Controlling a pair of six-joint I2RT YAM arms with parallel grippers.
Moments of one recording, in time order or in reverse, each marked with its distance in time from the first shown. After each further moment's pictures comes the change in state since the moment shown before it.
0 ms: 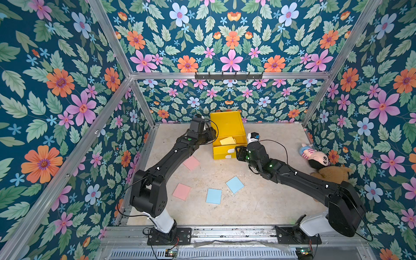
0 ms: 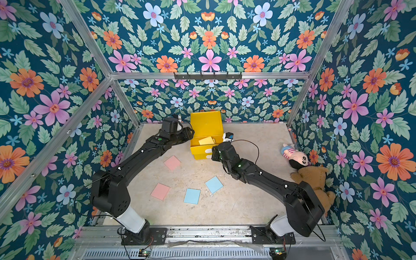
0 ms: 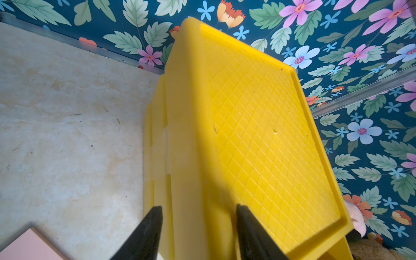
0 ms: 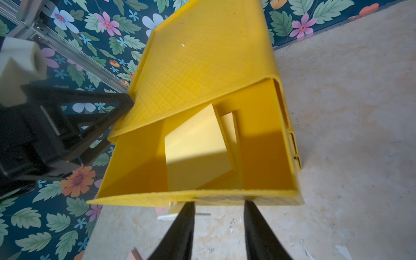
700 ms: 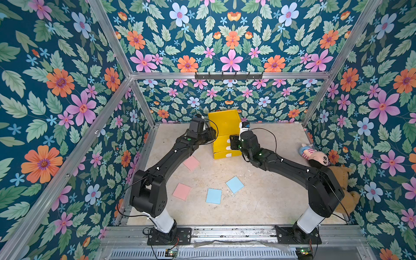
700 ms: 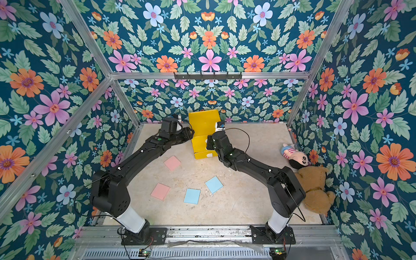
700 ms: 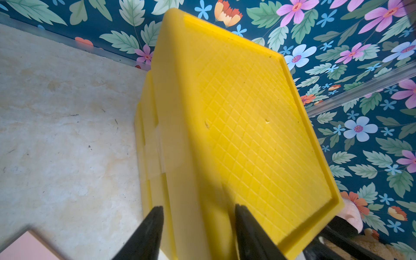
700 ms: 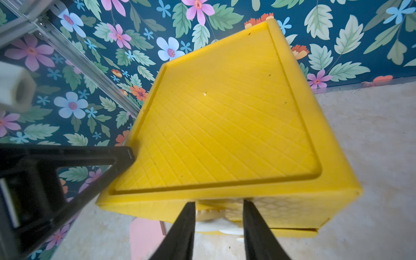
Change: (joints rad) left arm 0.004 -0.002 -0.002 0.005 0.020 0.007; right arm -0.042 0.215 0.206 0.103 0.003 -0.214
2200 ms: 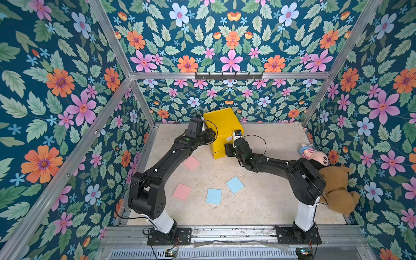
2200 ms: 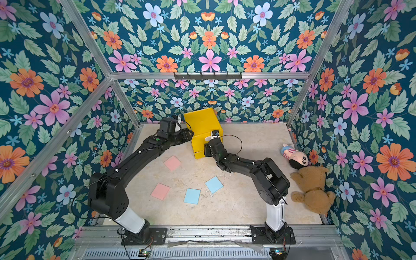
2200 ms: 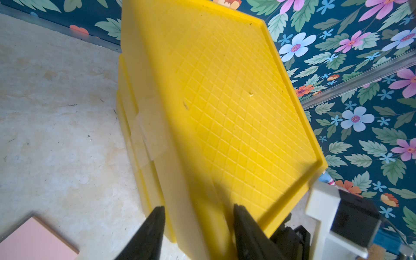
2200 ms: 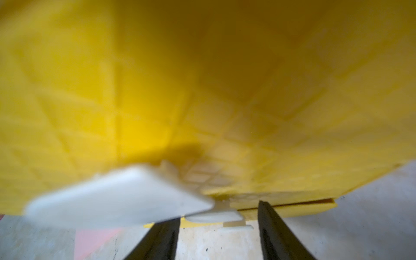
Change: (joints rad) left arm 0.006 -0.027 -0.002 -0.053 0.037 0.011; right arm -0.003 0.206 -0.047 0.159 -0.025 -0.056
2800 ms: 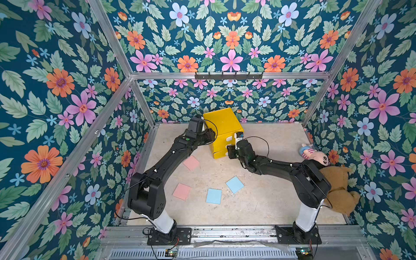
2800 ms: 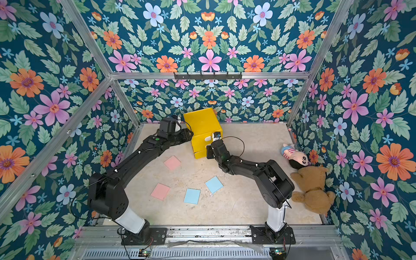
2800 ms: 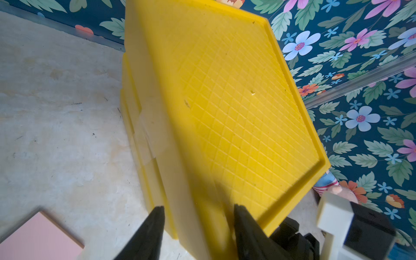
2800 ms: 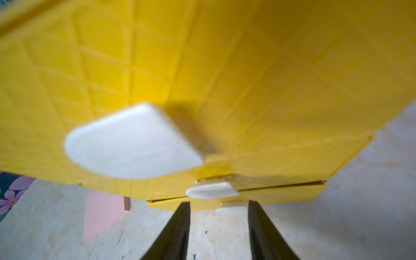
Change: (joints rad) left arm 0.000 -0.006 0.011 -0.027 -0.011 0.003; right arm -0.003 -0.076 -0.098 0.031 -0.034 -0.012
